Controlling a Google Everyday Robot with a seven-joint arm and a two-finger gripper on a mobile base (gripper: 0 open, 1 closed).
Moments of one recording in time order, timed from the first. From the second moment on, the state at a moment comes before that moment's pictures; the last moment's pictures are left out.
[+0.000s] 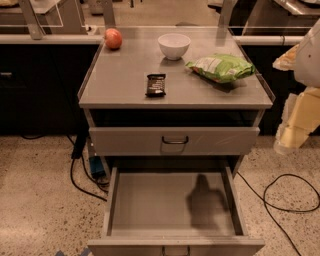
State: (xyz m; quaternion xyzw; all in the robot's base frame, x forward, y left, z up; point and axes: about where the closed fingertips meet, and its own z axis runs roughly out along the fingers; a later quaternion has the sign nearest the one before) arm 0.438 -0.217 0.976 -0.60 0.78 -0.03 0.16
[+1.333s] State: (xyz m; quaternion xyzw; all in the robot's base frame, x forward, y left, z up) arm 0.469 -0.187 0.980 -0.65 0.74 -0.03 0.18
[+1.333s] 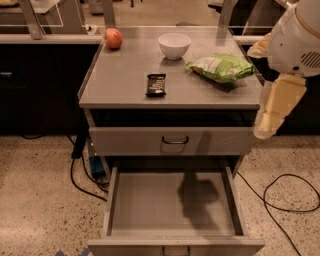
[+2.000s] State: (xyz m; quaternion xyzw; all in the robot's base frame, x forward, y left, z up) arm 0.530 -0.147 0.976 -0.70 0.69 -0.04 0.17
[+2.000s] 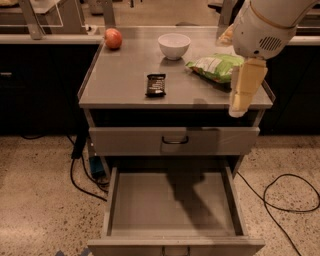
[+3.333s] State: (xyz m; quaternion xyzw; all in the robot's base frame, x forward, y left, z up) arm 0.601 -0.103 0.963 -0.75 0.64 -0.05 0.17
